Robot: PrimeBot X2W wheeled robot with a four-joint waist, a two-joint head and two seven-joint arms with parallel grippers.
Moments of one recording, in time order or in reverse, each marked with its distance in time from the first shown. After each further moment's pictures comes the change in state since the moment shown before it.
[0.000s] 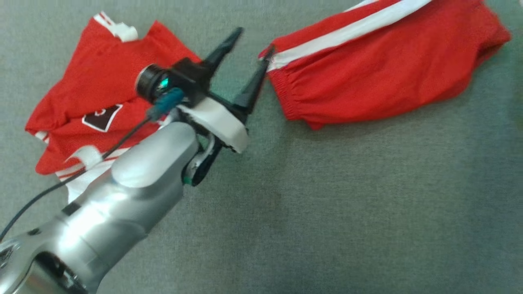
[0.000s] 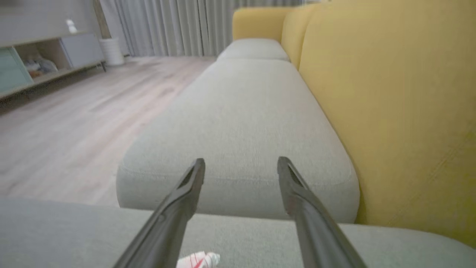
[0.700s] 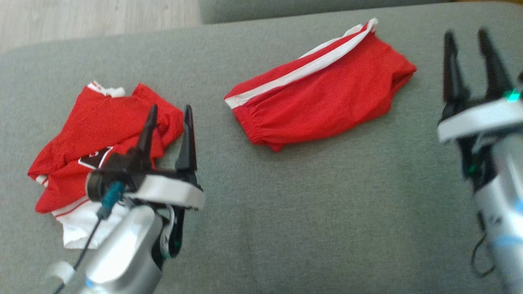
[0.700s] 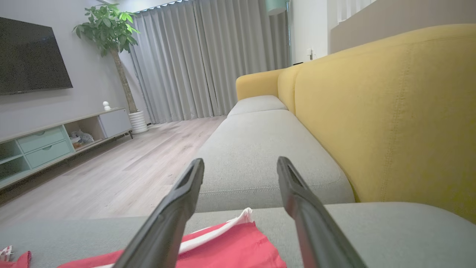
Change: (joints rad) left arm 0.549 0.019 0.510 -0.218 0.213 0.162 -0.024; right arm 0.737 0.158 -0.528 -0.659 -0.276 0.000 -0.037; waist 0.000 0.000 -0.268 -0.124
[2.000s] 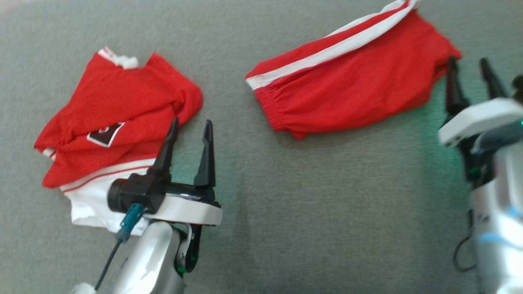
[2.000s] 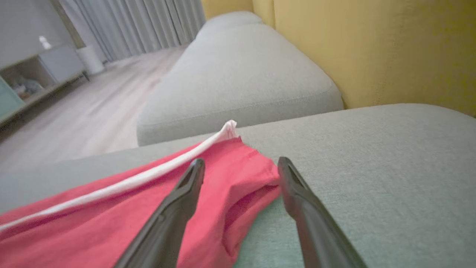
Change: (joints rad) left arm 0.145 -0.229 0.268 0.009 0.335 -0.228 0.000; right arm 0.050 0.207 -0.369 -0.040 -0.310 0.000 0.286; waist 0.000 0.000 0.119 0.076
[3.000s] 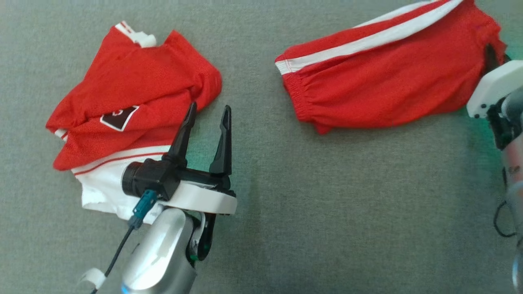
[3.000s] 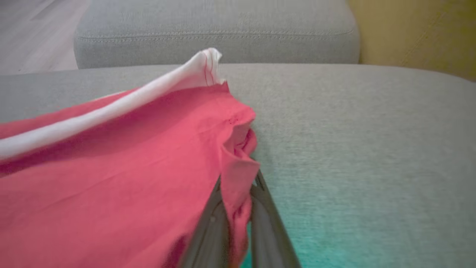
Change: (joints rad) left arm -0.075 -0.005 -0.089 0.000 -0.052 0.027 -0.001; right arm -0.351 -0.169 0.056 0.570 -0.129 0.000 0.005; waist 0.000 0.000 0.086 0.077
